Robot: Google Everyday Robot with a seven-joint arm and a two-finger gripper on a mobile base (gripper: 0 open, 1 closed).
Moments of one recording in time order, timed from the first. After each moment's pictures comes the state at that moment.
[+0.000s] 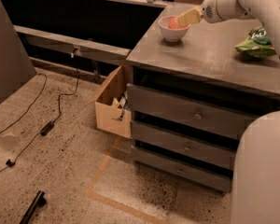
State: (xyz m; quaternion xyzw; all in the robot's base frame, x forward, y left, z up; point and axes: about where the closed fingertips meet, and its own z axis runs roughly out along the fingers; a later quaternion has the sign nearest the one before) arm 0.845 -0.198 0.953 -0.28 0.81 0.07 0.52
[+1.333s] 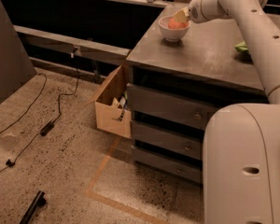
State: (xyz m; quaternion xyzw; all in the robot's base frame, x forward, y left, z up) arm 0.887 -0.168 0.933 -0.28 0.81 0.08 0.51
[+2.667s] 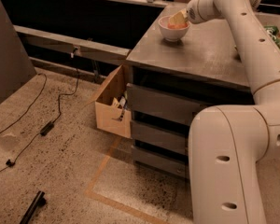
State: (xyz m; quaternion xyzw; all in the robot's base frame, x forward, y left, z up) arm 0.907 -0.171 0.916 -0.28 0.82 0.07 0.50
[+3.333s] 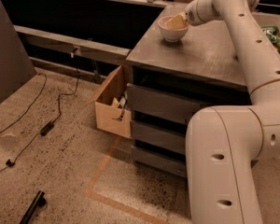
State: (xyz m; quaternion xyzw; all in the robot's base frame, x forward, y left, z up) arm 0.907 -0.170 0.906 -0.28 0.83 0.07 0.48
